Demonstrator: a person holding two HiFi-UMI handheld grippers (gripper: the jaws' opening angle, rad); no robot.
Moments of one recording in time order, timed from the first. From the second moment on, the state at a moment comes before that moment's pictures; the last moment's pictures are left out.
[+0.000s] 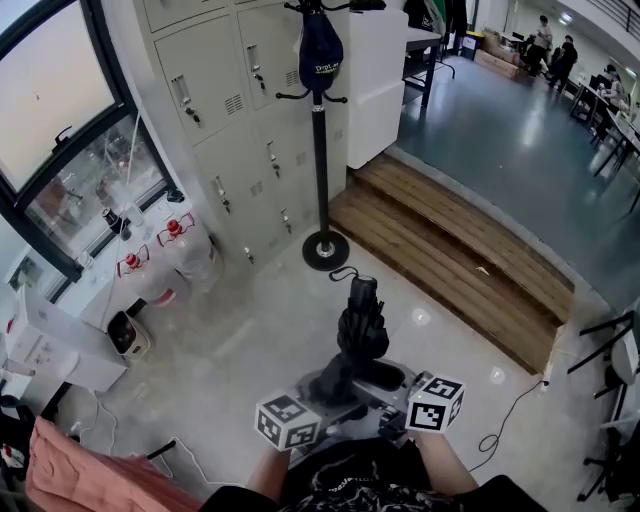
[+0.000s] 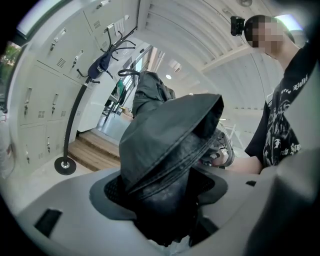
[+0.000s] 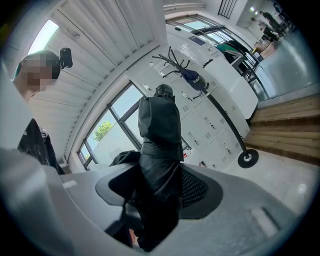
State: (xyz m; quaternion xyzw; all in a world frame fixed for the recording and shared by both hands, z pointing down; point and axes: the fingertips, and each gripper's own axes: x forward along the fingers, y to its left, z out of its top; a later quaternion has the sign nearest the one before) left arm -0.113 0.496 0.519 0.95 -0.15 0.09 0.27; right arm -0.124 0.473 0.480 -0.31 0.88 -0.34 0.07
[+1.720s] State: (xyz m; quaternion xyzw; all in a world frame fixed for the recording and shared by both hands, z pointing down) left arm 0.052 0.260 0.508 0.92 -0.27 0.07 0.27; right arm 0.035 0.241 0.467 -0.23 0.91 -0.33 0.05
